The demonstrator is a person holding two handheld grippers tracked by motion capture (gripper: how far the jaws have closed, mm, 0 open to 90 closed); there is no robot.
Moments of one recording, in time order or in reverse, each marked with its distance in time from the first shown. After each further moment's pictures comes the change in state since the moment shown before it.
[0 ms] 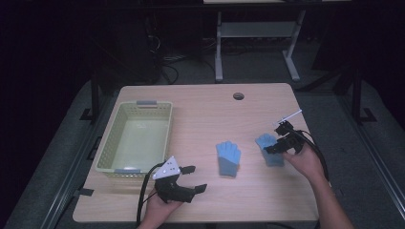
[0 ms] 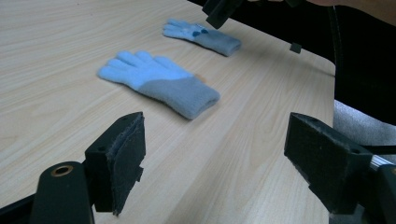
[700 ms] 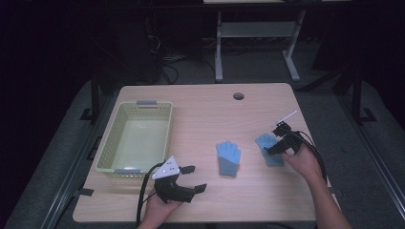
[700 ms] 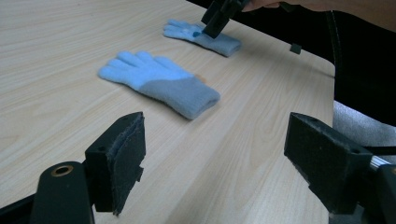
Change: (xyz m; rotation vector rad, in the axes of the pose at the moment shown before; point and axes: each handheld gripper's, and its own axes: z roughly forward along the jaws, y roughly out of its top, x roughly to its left) left arm 0.000 0.000 0.000 -0.002 -0.001 -0.007; right arm -0.003 0.001 0.014 0.080 -0.051 0.010
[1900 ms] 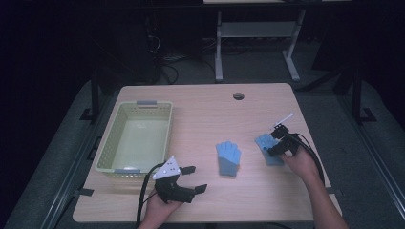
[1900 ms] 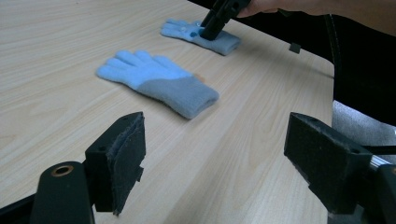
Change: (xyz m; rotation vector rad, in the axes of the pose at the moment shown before) left arm 0.000 0.000 0.001 0.005 -0.003 0.002; right arm 0.005 -0.002 0.008 0.011 -0.020 -0.012
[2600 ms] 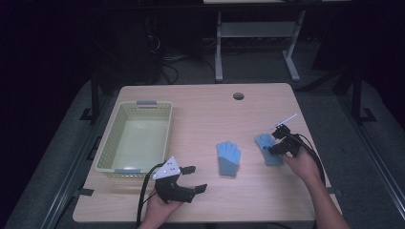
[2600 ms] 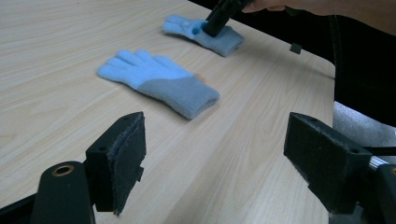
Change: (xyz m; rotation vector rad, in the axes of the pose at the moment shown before) left arm 0.000 -0.001 0.001 -0.004 0.002 -0.005; right arm 0.005 -0.005 -0.012 -0.060 0.024 0.002
